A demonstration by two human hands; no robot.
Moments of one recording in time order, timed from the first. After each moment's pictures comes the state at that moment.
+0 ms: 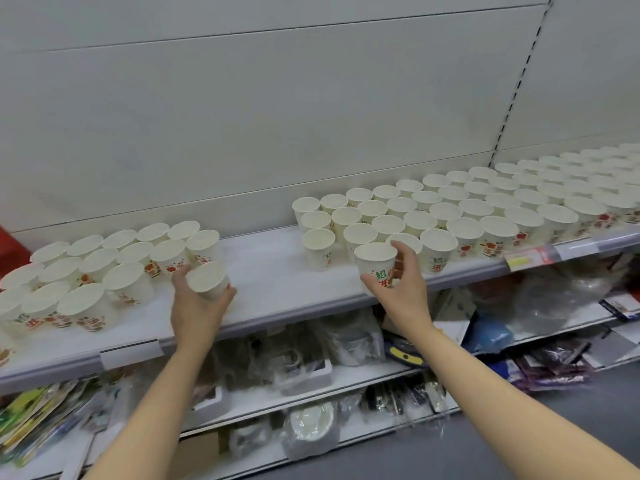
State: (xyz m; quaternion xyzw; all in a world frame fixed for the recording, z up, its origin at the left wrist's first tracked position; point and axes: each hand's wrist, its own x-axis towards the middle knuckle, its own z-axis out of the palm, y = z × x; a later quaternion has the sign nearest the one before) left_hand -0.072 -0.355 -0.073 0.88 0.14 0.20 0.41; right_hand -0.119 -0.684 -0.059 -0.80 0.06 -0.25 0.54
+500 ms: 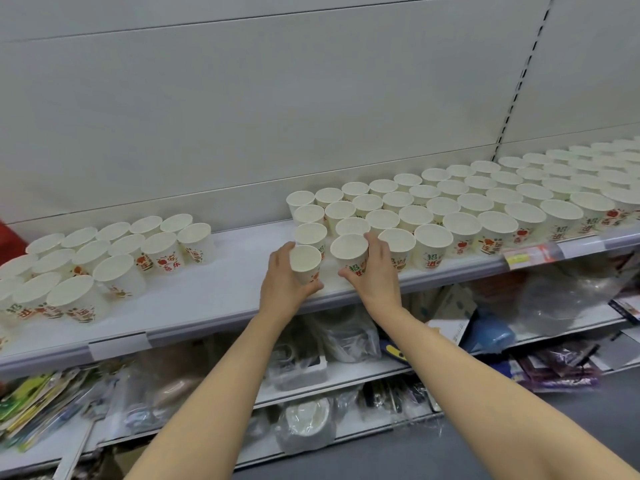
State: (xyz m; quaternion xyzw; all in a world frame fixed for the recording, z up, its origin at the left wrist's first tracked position) left_hand -0.061 -0.502 -0.065 0.93 -0.04 0.08 0.36; right_hand -0.075 -0.676 -0.075 -0.91 0.05 -0.22 0.35
